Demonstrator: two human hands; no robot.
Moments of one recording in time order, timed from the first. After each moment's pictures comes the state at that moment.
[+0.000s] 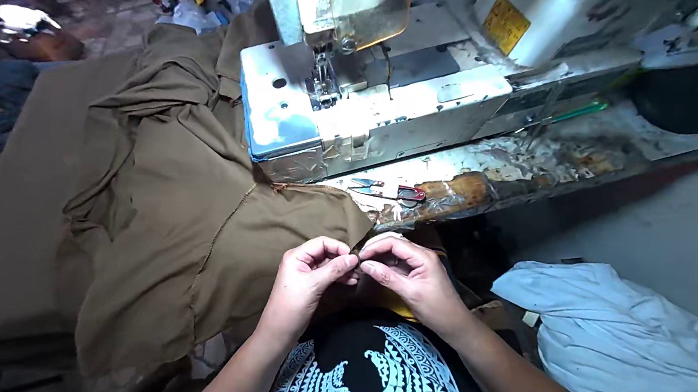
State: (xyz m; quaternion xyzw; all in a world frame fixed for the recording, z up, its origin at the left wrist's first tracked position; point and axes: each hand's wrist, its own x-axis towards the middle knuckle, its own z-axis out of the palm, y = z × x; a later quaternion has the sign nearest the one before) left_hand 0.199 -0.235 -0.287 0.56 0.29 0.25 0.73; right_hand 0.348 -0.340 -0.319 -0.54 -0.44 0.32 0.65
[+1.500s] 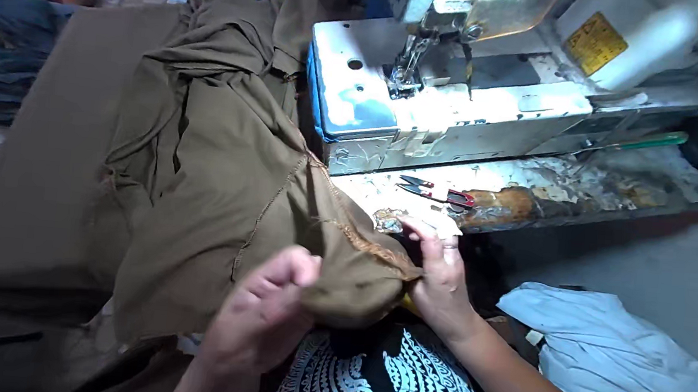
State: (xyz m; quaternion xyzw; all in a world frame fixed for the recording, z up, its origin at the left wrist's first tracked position) left_hand 0.114 -0.218 -0.257 0.49 0.03 0.34 0.80; right_hand 0.327 -0.317 -0.339 -0.69 -0.57 -0.08 0.45
